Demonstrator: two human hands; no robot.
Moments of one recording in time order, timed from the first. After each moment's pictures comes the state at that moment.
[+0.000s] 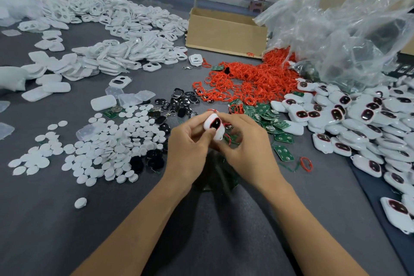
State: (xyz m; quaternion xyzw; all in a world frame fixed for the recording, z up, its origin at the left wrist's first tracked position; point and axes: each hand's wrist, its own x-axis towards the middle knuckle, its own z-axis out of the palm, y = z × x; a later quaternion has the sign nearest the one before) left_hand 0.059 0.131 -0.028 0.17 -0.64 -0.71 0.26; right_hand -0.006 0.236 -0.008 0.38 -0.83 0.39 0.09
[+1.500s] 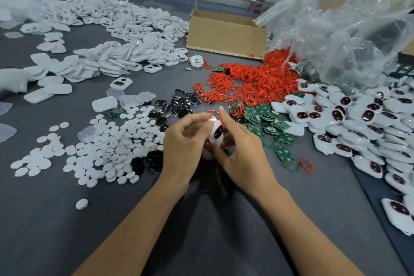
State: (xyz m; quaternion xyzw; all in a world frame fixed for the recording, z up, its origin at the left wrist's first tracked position) left_hand 0.061 0.127 -0.023 0.18 -0.60 -0.71 0.31; right_hand 0.002 0.234 -0.023 0.39 -0.83 0.38 0.07
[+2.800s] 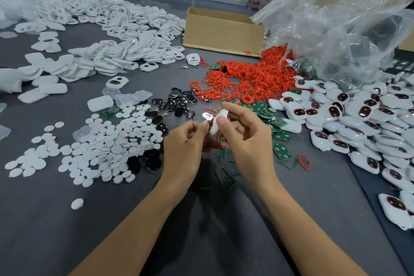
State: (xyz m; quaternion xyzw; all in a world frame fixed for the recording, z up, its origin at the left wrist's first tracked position) left_hand 0.060 0.134 -0.028 0.23 -0.65 -0.67 0.26; right_hand 0.006 0.232 -0.007 0.27 -0.67 0.69 -0.02
